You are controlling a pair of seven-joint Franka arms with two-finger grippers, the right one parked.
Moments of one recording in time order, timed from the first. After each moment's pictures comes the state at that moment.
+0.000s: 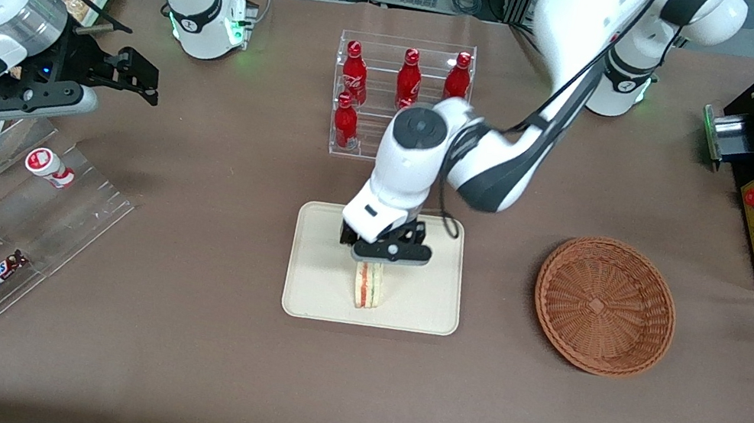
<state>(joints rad) -0.75 0.55 0.03 -1.42 0.03 2.19 -0.90</state>
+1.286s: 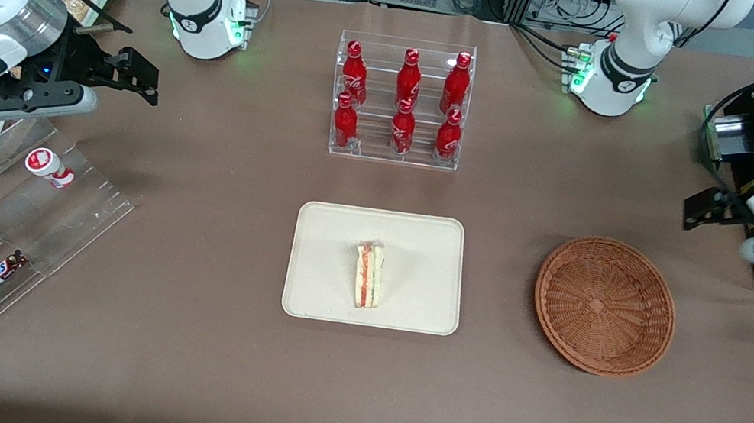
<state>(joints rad) -0.09 -0.04 0.04 -1.69 0.03 1.61 0.04</state>
